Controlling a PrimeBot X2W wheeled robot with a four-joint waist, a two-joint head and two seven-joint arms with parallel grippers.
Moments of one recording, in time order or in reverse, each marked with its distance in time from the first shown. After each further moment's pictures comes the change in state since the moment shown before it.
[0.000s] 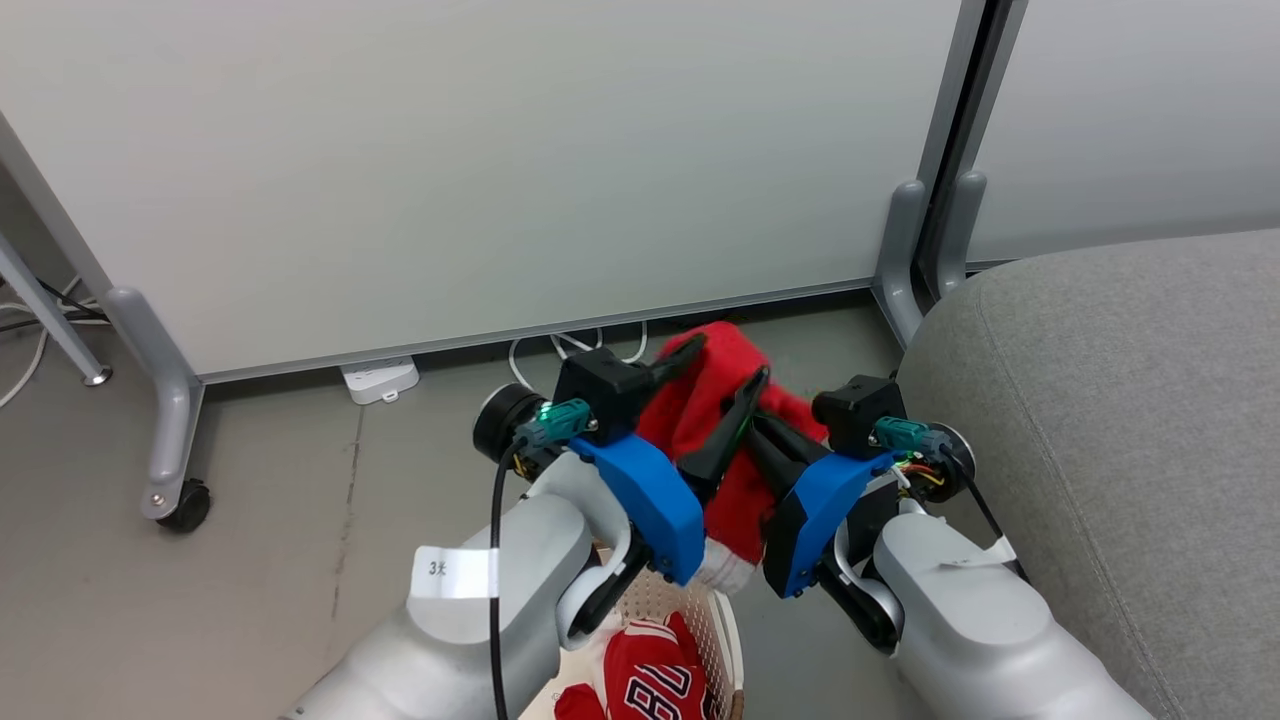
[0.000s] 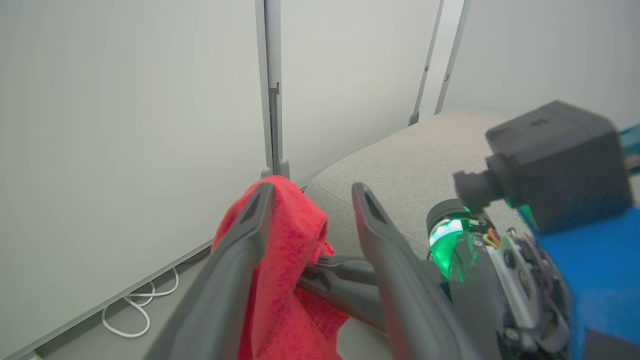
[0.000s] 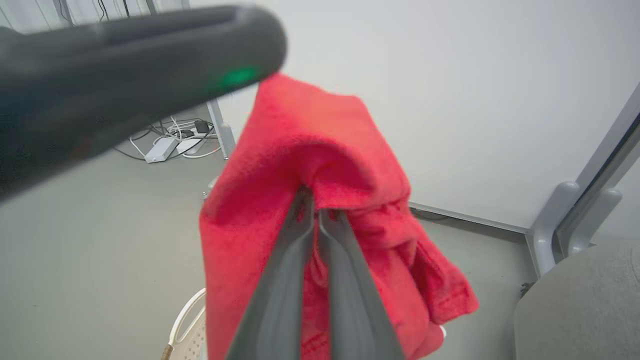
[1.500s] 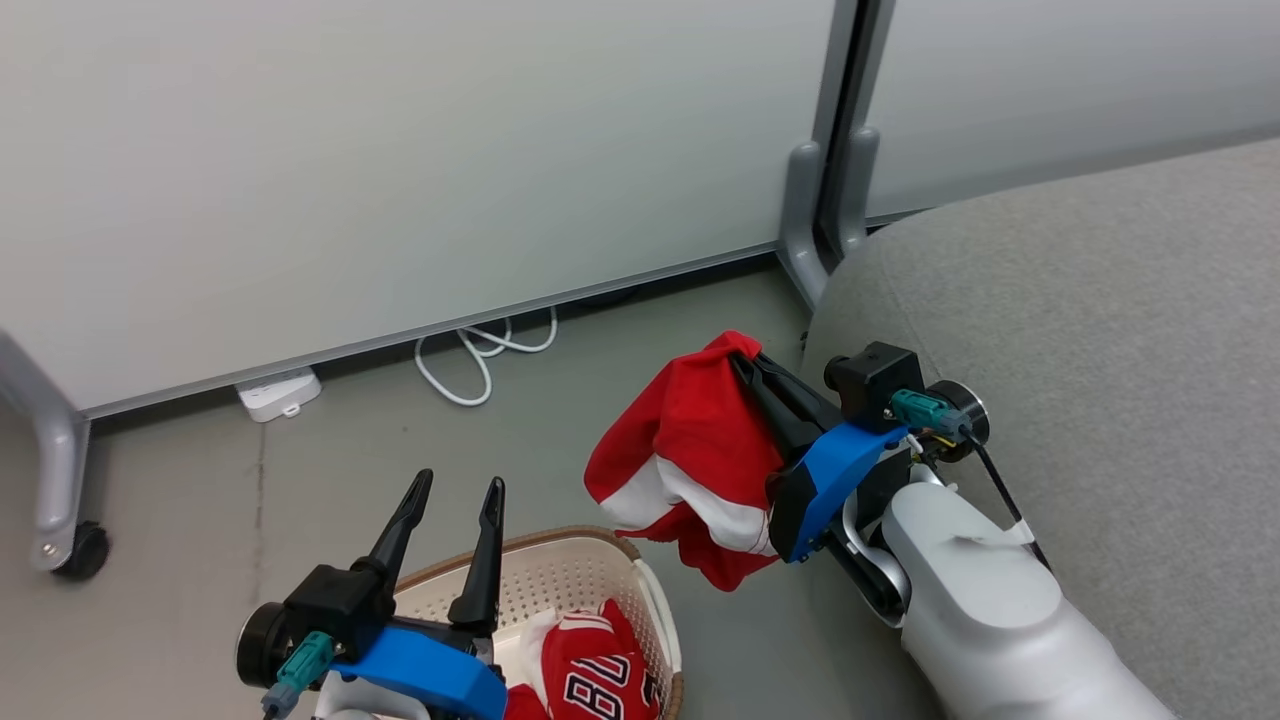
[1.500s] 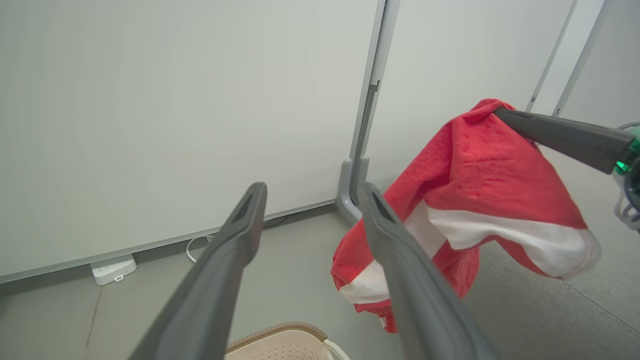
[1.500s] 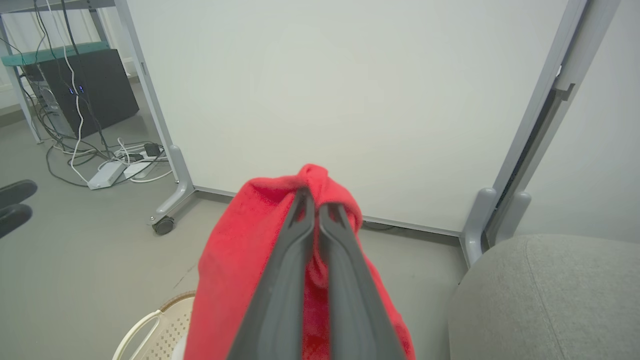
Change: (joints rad) left arm 0.641 0.033 0.770 -0.371 0.536 -0.033 -0.037; right arm -0.009 0.000 -0.098 -0.064 -0.113 0.000 -0.021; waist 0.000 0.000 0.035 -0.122
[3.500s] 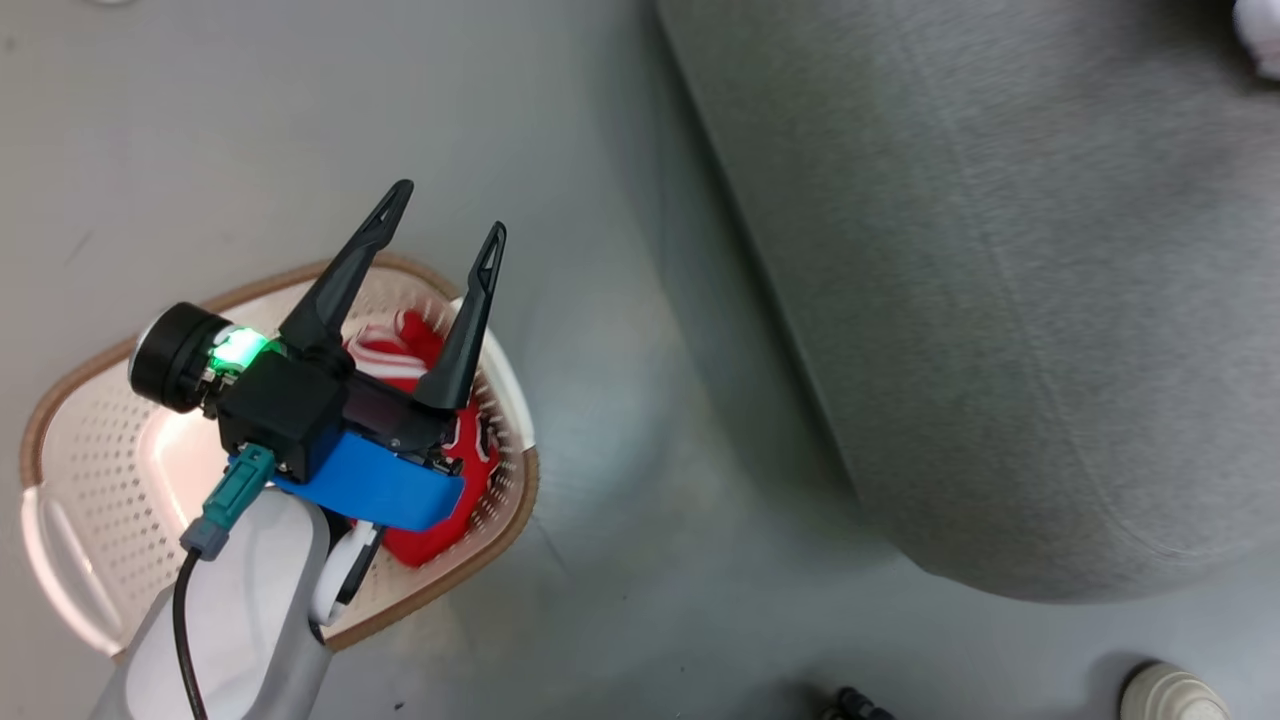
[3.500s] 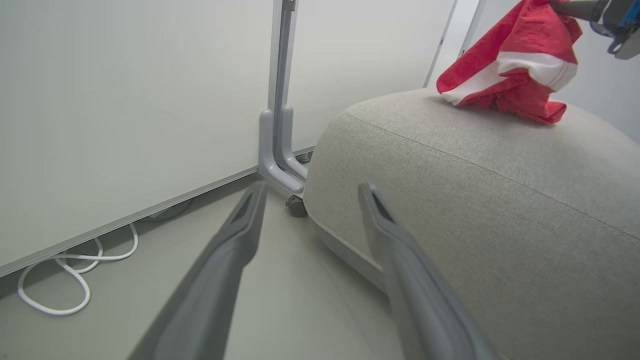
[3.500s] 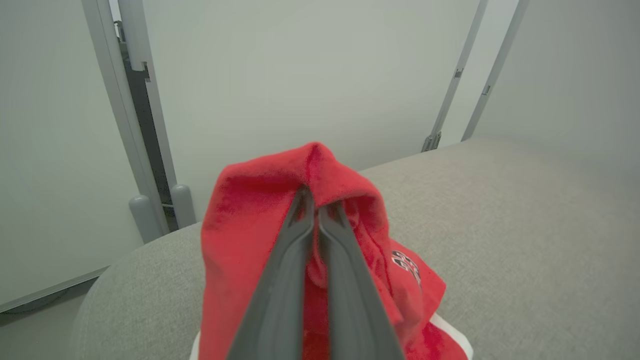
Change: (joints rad) left arm -0.346 0.201 -0.133 -0.204 0.064 -0.006 0.016; right arm -0.441 -0.219 -0.952 -0.027 -0.298 0.000 0.034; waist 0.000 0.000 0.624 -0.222
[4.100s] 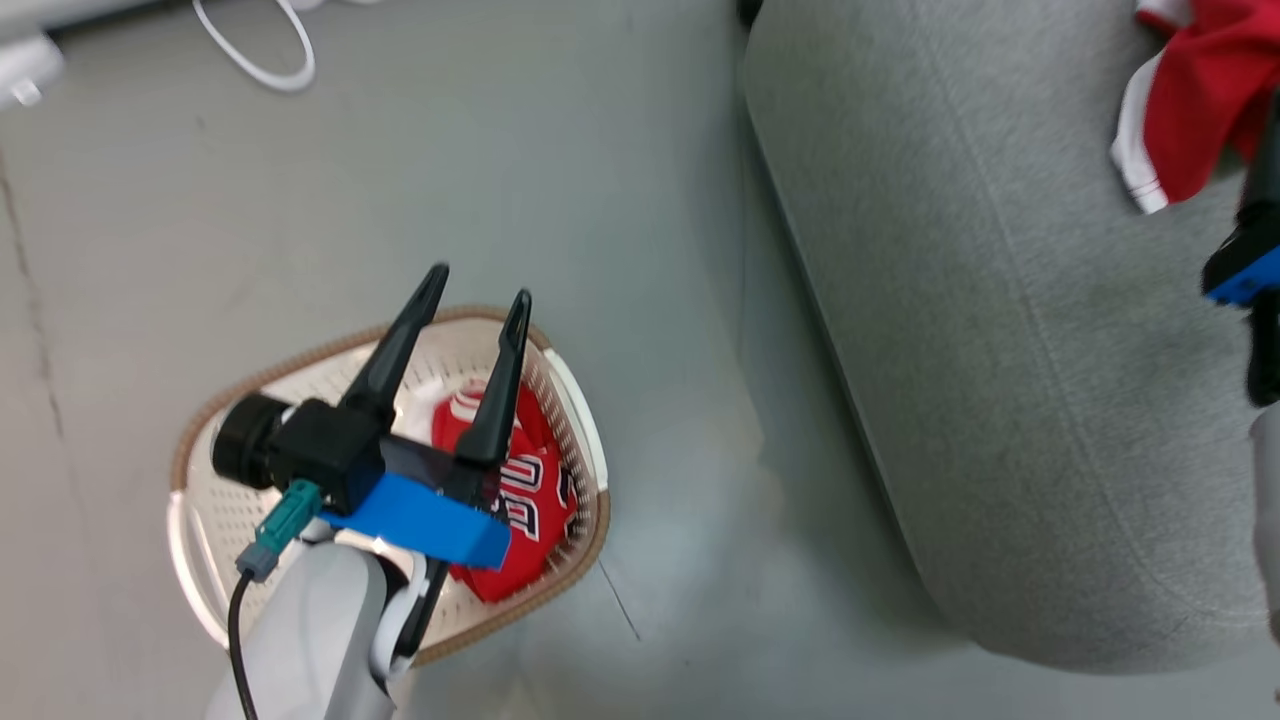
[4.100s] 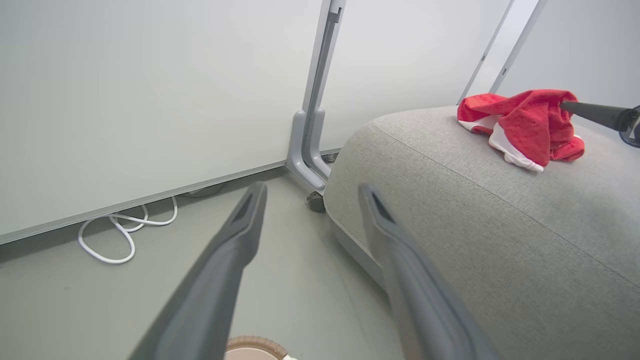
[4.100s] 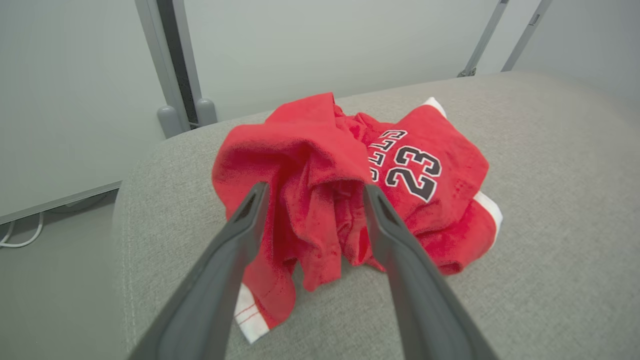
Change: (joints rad) left arm 0.063 -0.110 0.020 0.109 -0.063 0.001 -0.015; right arm 0.188 0.014 -0.018 0.167 -0.105 0.000 -0.034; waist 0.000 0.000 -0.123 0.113
